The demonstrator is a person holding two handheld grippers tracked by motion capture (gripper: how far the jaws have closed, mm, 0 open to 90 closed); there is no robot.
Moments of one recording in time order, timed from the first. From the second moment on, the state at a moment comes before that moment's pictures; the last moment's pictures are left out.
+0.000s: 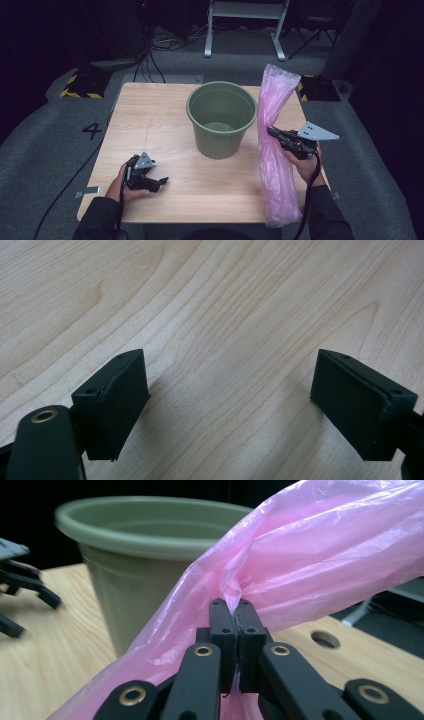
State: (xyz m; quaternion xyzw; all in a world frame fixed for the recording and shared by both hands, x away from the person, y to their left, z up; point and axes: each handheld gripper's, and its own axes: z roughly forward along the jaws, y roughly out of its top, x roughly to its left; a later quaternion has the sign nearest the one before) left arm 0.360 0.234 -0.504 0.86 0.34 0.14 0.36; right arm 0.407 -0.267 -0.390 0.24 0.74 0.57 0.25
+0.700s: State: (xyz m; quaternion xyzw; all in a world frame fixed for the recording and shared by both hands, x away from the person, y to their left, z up) left arm 0.360 0.230 -0.490 0.86 0.33 0.16 0.36; right arm 0.421 -0.203 -0.349 0.17 0.78 0.55 0.23
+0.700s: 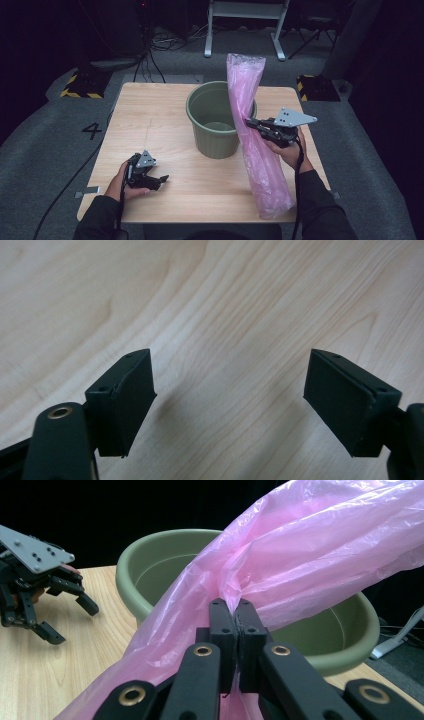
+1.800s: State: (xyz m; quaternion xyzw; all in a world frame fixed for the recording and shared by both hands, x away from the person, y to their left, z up) left arm 0.377 0.168 -0.341 0.79 0.24 0.25 0.51; right arm 0.430 -0.178 -0.330 0.15 0.83 0.50 0.21
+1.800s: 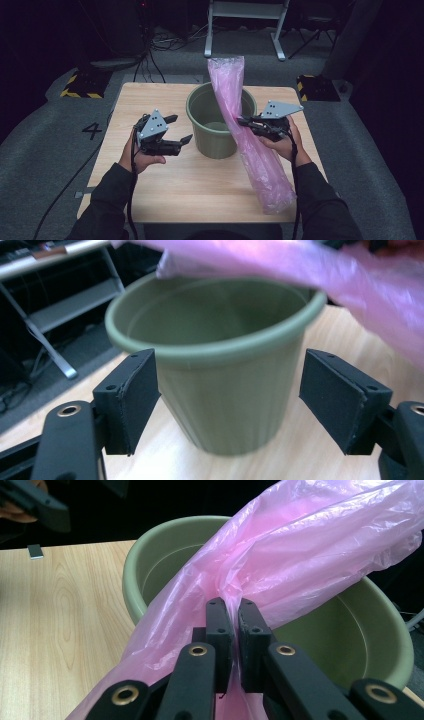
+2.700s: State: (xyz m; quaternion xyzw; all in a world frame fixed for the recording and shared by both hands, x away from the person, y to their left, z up) left arm 0.448 0.073 -0.294 0.82 0.22 0.27 0.45; right arm 0.431 -0.168 -0.330 0.14 0.84 0.49 0.20
